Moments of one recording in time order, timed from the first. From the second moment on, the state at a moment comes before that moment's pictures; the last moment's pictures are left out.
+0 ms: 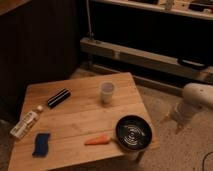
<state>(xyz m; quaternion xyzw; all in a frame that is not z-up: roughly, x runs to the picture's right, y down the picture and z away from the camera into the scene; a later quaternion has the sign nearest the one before) 0.348 0.215 0.753 -0.24 0.28 0.86 0.35</state>
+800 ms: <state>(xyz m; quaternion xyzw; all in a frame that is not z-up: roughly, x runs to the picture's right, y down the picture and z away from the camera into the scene) 0.262 0.269 0.717 -0.25 0.27 0.87 0.33</state>
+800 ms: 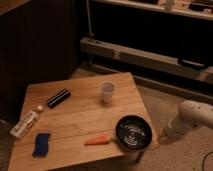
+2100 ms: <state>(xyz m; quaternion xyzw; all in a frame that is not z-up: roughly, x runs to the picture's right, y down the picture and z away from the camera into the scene) 0.268 0.284 0.746 -0.23 0.27 0.87 0.36</state>
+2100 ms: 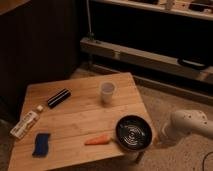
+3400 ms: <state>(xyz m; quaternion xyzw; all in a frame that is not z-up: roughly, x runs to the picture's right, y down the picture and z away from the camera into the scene) 0.177 0.219 0.810 -0.26 0.23 0.83 0.44</state>
